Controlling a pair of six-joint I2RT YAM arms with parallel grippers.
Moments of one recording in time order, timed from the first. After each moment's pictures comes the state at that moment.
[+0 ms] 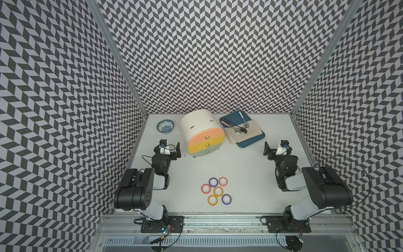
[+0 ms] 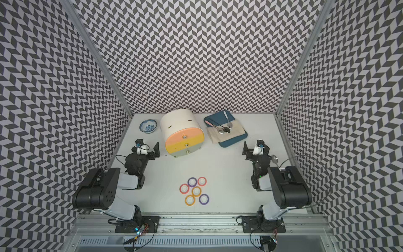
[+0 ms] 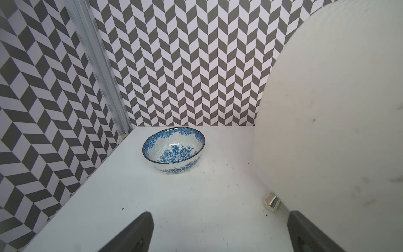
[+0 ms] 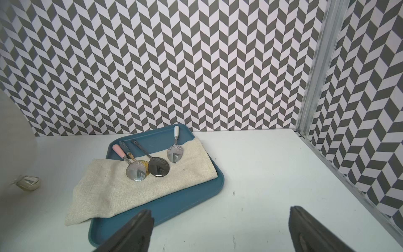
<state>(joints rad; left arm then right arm) 0.01 1.56 0.28 1.19 0.07 0.01 0.04 1.58 0.24 1.30 0.05 0.03</state>
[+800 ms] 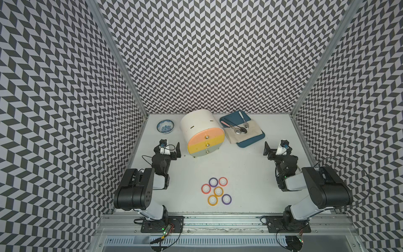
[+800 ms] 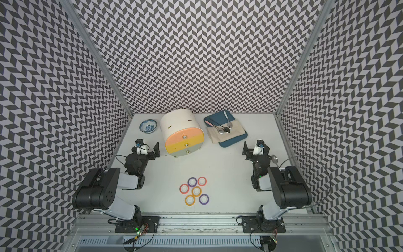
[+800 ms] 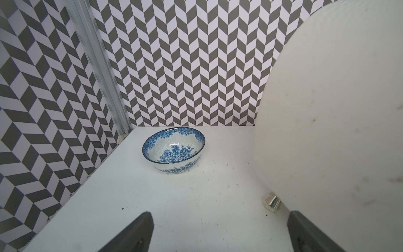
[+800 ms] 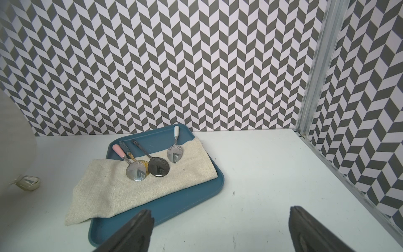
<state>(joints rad) 0.01 1.56 0.28 1.19 0.07 0.01 0.04 1.58 0.24 1.30 0.05 0.03</state>
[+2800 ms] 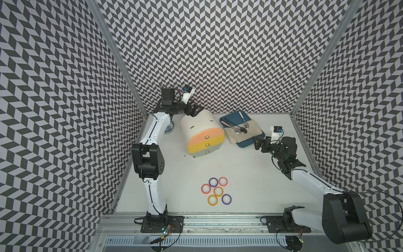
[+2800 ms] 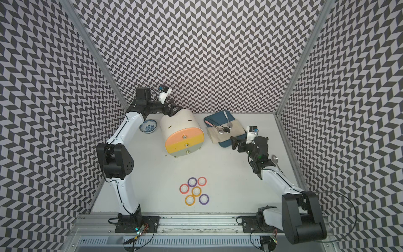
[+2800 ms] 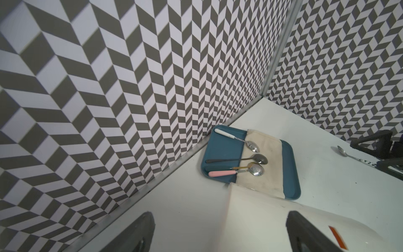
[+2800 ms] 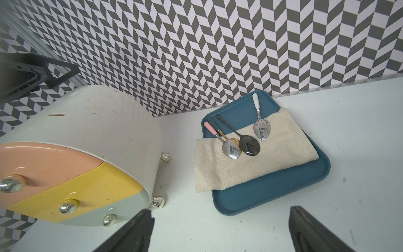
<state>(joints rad) -0.10 2.05 2.01 -0.48 0.79 0.27 0.12 1.25 0.59 0.35 -0.28 0.30</state>
